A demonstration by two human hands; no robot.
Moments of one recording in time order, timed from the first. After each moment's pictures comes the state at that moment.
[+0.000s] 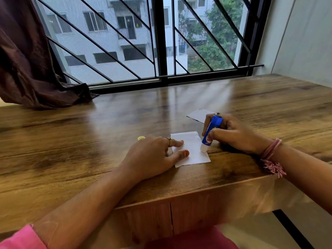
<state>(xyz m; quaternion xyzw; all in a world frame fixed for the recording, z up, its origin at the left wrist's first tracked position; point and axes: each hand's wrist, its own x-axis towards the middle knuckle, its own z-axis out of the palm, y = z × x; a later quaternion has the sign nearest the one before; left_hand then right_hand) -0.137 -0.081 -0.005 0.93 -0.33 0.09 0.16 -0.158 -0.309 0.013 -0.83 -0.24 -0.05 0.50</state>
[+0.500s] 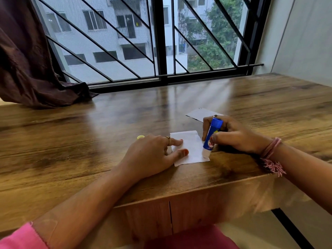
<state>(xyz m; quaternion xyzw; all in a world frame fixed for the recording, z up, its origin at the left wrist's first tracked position) -0.137 -0.080 -0.006 0.92 -0.32 0.10 0.18 -0.158 -0.309 0.013 -0.82 -0.26 -0.02 0.51</state>
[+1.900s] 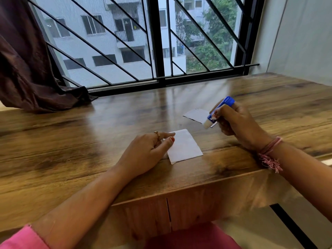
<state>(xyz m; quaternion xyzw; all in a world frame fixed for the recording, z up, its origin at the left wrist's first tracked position) -0.139 -0.072 -0.005 0.88 -0.33 0.11 0.33 -0.147 -0.327 0.005 -0.72 -0.11 -0.17 0.66</state>
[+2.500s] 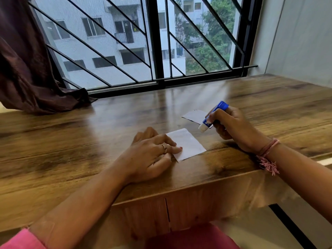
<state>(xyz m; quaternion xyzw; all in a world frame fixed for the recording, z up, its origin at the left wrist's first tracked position) -0.146 -0.065 0.000 0.88 -0.45 0.11 0.12 -0.153 -0.325 0.006 -0.75 -0.07 -0.13 0.65</state>
